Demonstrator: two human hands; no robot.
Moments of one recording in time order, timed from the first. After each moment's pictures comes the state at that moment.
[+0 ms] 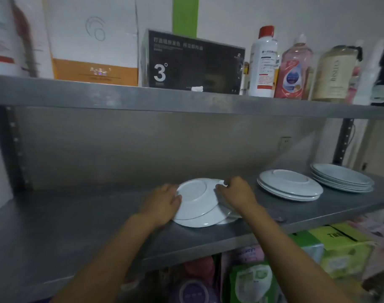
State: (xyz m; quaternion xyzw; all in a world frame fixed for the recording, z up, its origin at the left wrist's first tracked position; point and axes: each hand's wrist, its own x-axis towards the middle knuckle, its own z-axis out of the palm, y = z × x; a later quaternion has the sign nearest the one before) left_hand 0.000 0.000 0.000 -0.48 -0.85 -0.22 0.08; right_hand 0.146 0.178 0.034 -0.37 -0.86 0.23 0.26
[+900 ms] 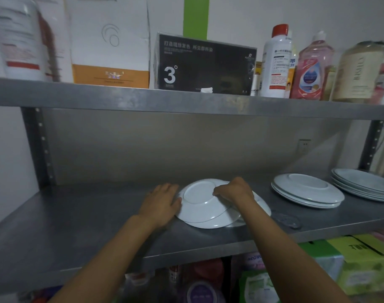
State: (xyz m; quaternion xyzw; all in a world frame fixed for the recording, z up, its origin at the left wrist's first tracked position) left_hand 0.005 -0.025 0.008 -0.44 -0.87 -0.17 0.12; right_hand 0.125 0.161 0.052 -0.43 -0.82 0.33 0.18
